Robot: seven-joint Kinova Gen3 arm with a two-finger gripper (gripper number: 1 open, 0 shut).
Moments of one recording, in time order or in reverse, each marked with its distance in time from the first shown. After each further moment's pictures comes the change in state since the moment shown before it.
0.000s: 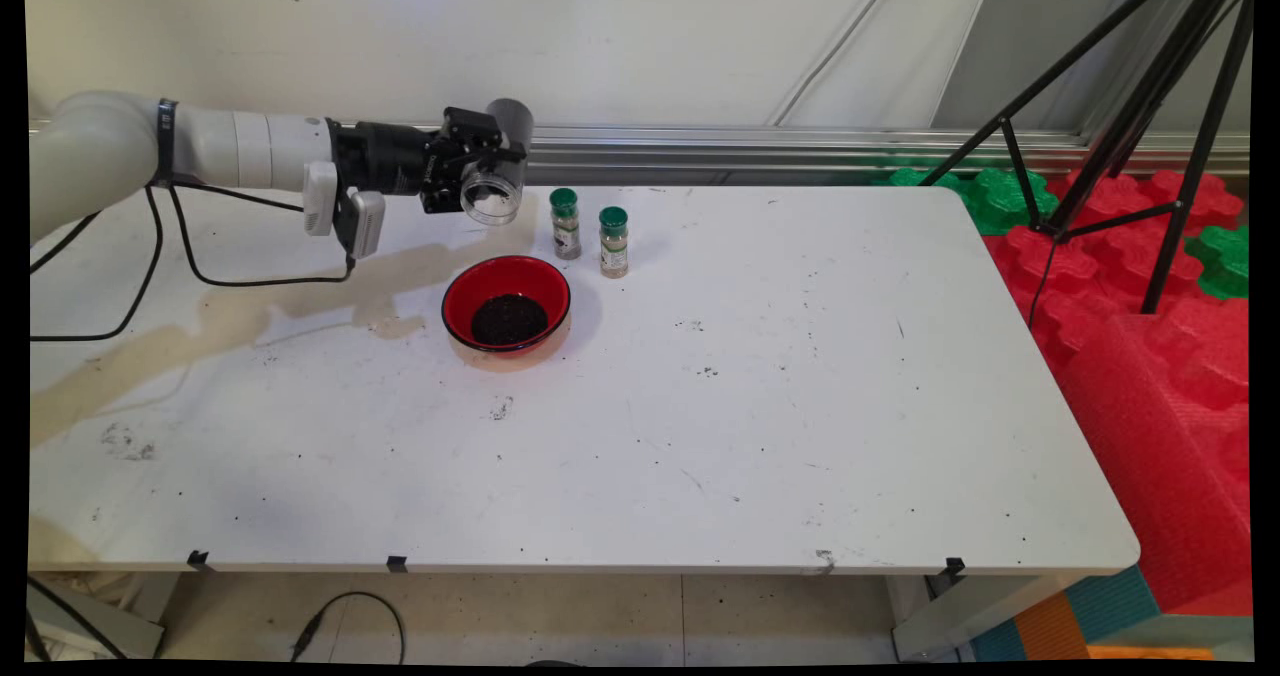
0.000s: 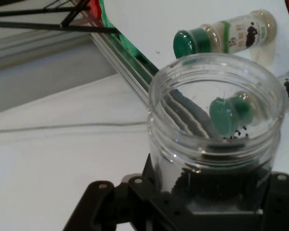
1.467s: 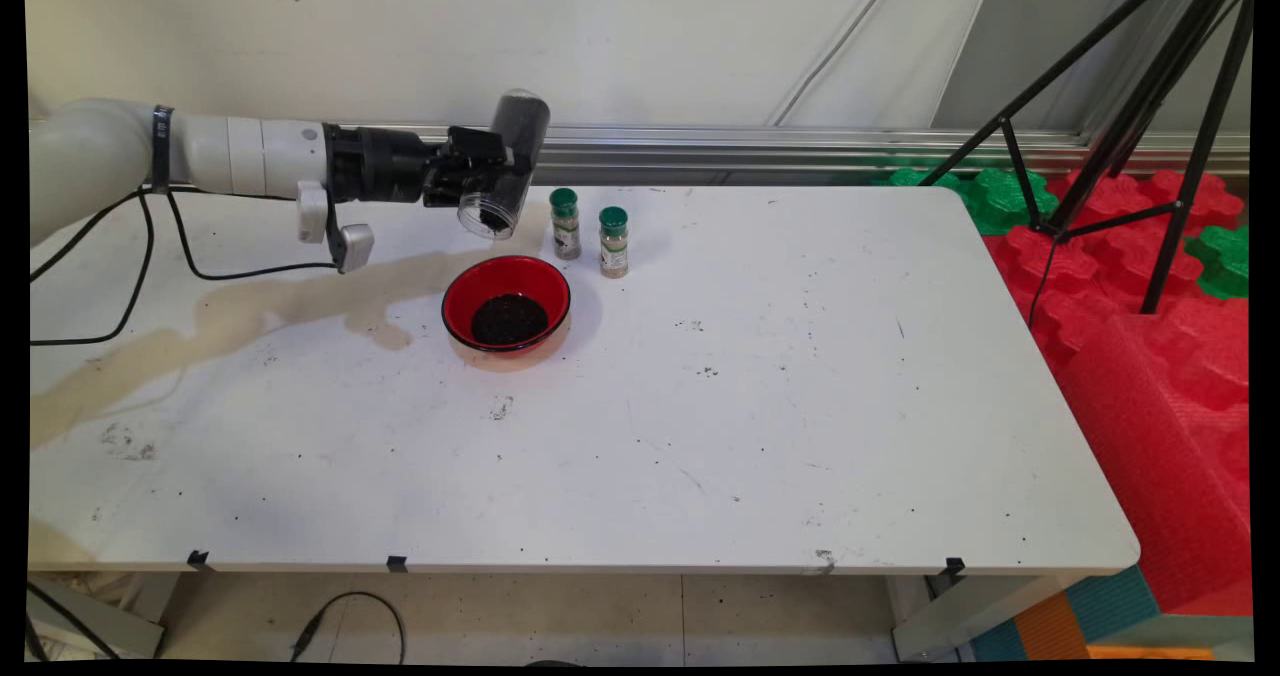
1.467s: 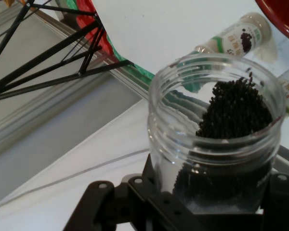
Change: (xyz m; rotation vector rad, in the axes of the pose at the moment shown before) arm 0.010 -0.001 -0.005 0.048 0.045 0.313
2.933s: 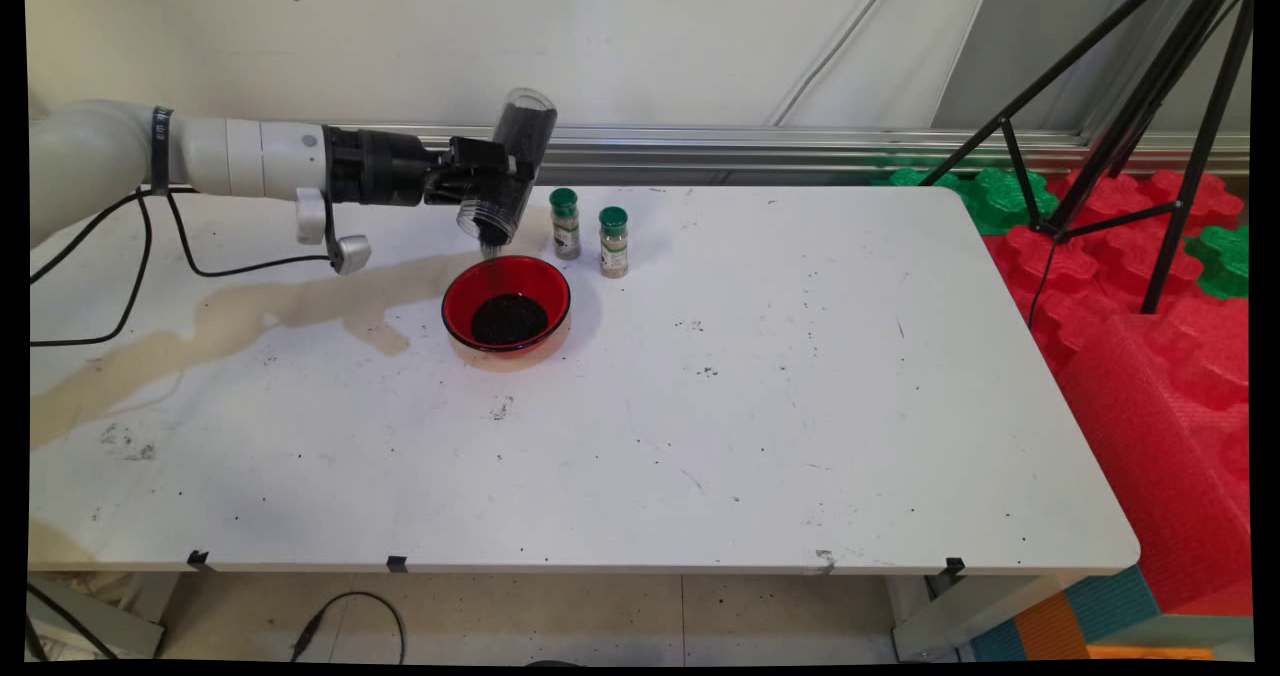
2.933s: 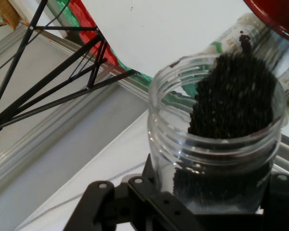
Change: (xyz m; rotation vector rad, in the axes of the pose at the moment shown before) arm 0.005 -0.004 -0.001 0.012 0.013 0.120
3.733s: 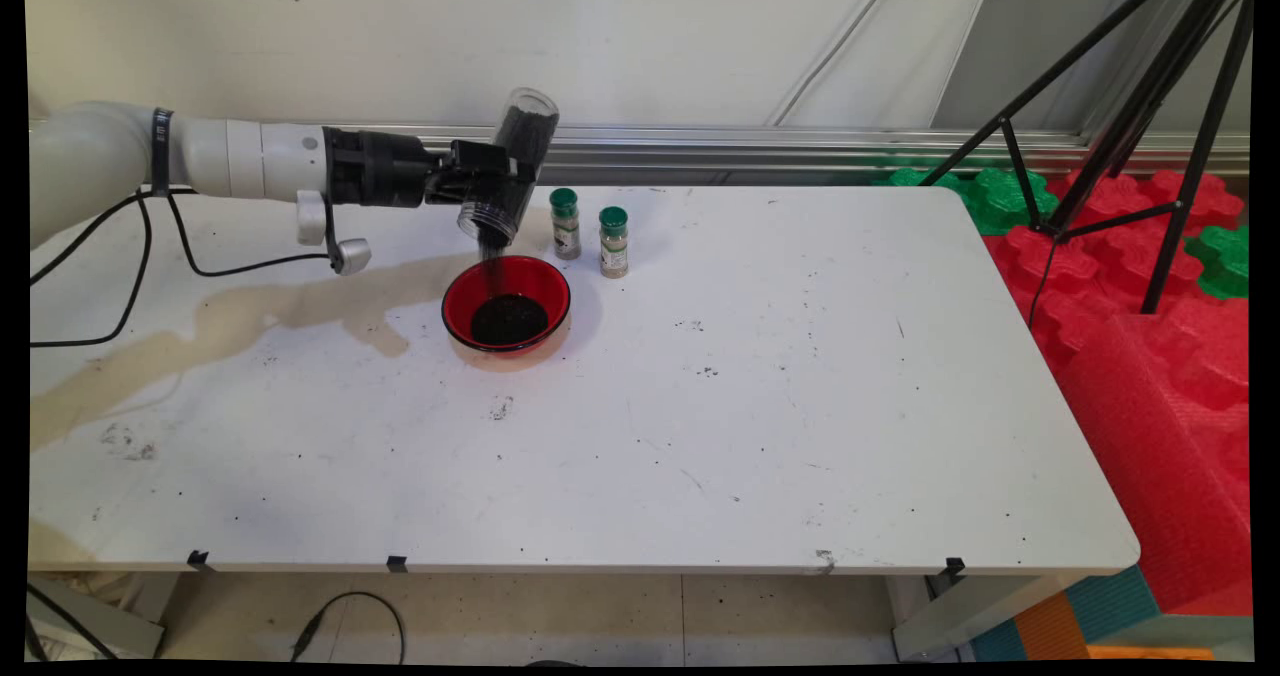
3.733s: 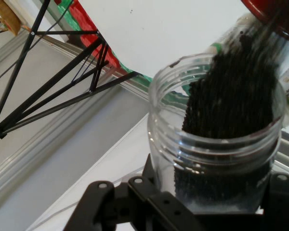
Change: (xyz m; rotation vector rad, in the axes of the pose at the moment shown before) arm 0.002 -0.001 0.000 0.003 0.001 0.033
